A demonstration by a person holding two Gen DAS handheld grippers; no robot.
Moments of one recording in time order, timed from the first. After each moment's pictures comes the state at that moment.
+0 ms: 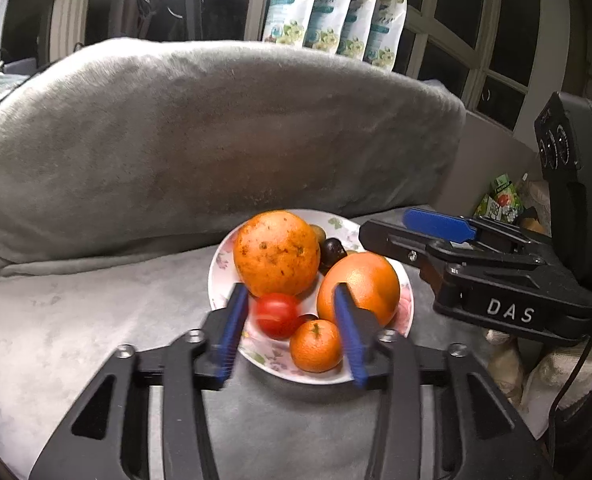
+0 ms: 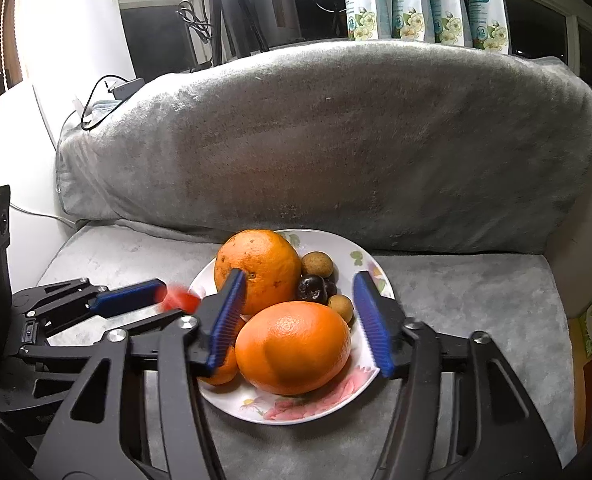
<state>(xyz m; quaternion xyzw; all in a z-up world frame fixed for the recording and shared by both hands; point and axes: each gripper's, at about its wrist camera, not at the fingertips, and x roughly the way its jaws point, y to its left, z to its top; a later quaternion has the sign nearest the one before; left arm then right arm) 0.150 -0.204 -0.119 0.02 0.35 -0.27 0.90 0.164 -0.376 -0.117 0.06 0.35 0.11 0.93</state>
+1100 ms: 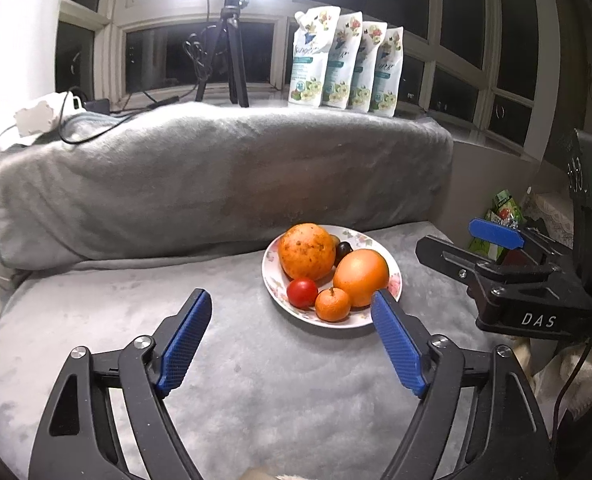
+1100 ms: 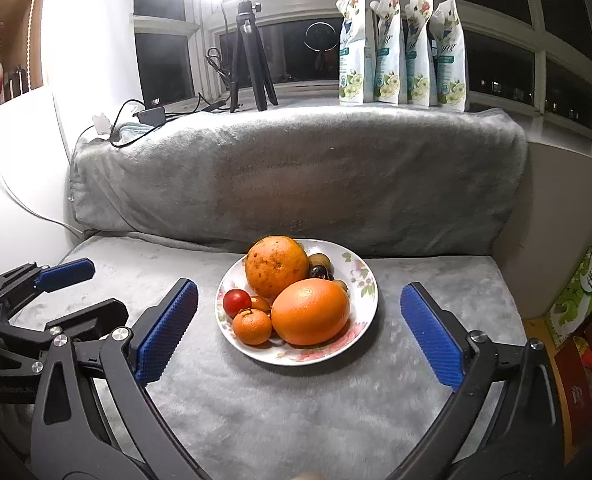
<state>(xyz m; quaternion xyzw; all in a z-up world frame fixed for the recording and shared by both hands) 0.071 -0.158 -0.070 0.03 0.30 -0.22 0.93 0.082 -0.358 -0.073 0.03 0.29 0.07 0.96</state>
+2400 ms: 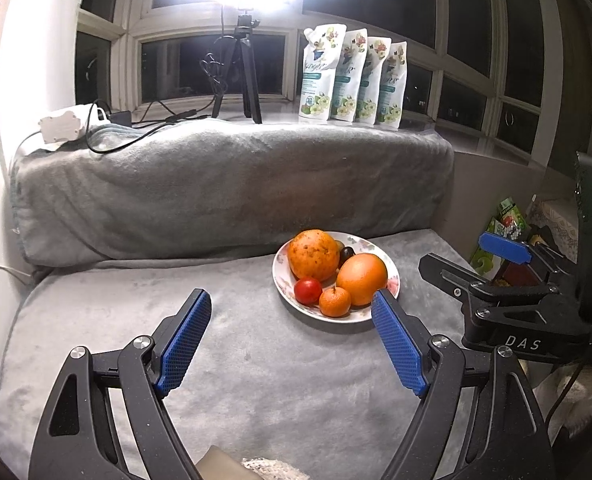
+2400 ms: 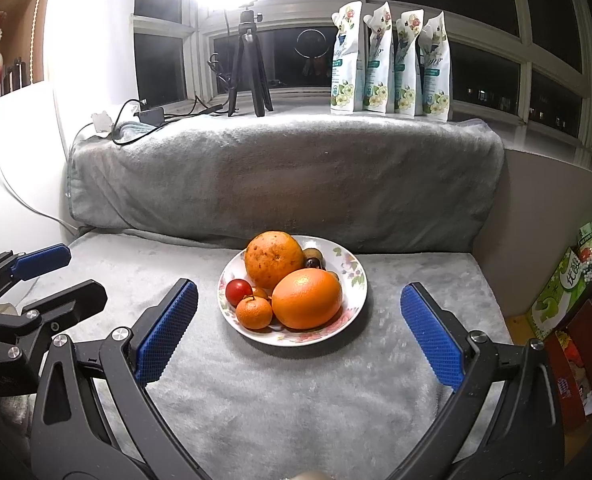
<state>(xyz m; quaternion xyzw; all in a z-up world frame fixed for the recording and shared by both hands) 0.047 -0.150 -0.056 0.03 0.28 -0.19 0.94 0.058 -0.349 -0.065 0.02 0.28 0.04 0.96</state>
